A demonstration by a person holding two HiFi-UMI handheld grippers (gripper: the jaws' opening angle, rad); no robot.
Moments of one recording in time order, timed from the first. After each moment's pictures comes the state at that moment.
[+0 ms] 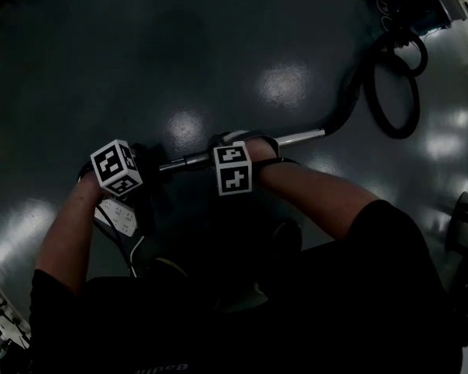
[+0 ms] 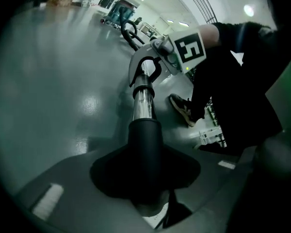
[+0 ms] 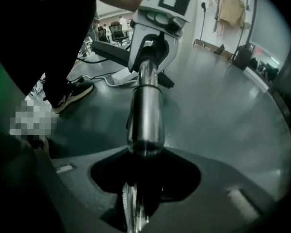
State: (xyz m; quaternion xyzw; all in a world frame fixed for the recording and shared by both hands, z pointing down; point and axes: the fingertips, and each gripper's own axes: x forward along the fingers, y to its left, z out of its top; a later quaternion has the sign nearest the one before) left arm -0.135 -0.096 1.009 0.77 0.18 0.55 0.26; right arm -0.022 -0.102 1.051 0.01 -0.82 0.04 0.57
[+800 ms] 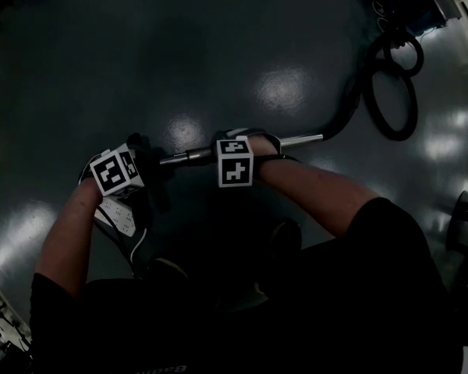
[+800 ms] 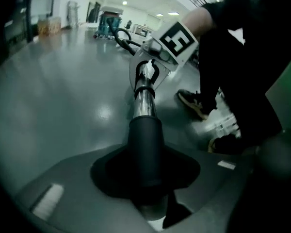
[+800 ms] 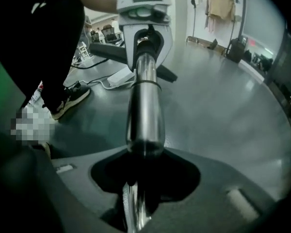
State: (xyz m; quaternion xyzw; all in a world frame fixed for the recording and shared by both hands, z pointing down) left arm -0.130 -0.120 1.005 0.81 0.13 0.56 0.13; right arm -0.014 -0.110 1.044 0.03 -0.82 0.08 0.56
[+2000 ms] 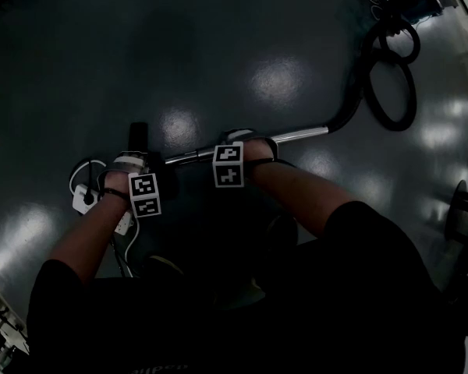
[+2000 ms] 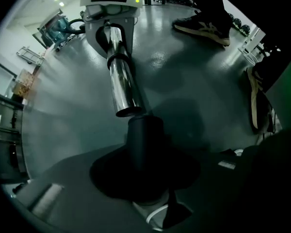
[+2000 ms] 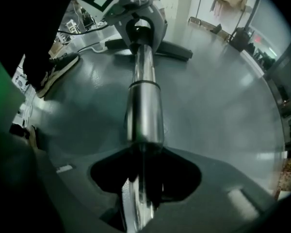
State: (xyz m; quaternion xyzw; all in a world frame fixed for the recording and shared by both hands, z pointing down) left arm -0.146 -0.110 1.118 0.70 0.13 0.67 -0.20; right arm 0.038 -0.086 1.128 0.06 -0.75 0.05 0.66
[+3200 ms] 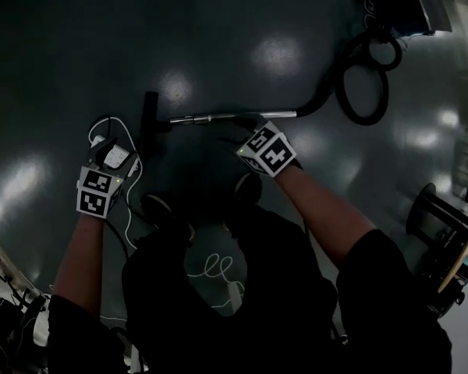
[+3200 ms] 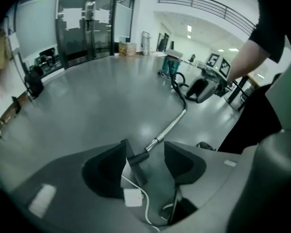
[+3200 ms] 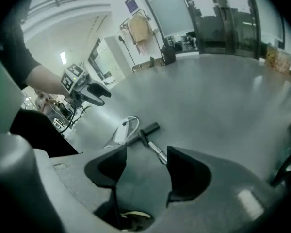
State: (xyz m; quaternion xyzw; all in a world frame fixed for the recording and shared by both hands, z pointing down) left arm -0.185 -0.119 0.799 0.83 -0.27 0.45 0.22; right arm 0.052 -0.091 0.817 0.27 -0.82 0.33 0.38
